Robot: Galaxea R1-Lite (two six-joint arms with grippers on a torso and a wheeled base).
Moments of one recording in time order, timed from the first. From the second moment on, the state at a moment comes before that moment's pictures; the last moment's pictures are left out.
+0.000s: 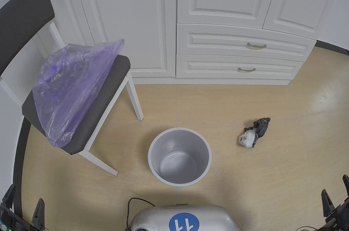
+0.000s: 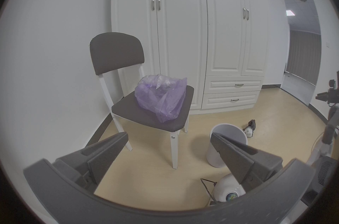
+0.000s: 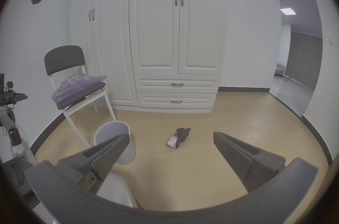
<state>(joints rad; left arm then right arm) 0.00 0.02 -0.02 0.00 -0.01 0.04 0.00 0.02 -0.02 0.00 0.02 -0.04</state>
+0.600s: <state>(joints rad) 0.01 0.02 -0.02 -0.01 0.05 -0.06 0.00 0.02 -0.02 0.00 0.01 0.01</state>
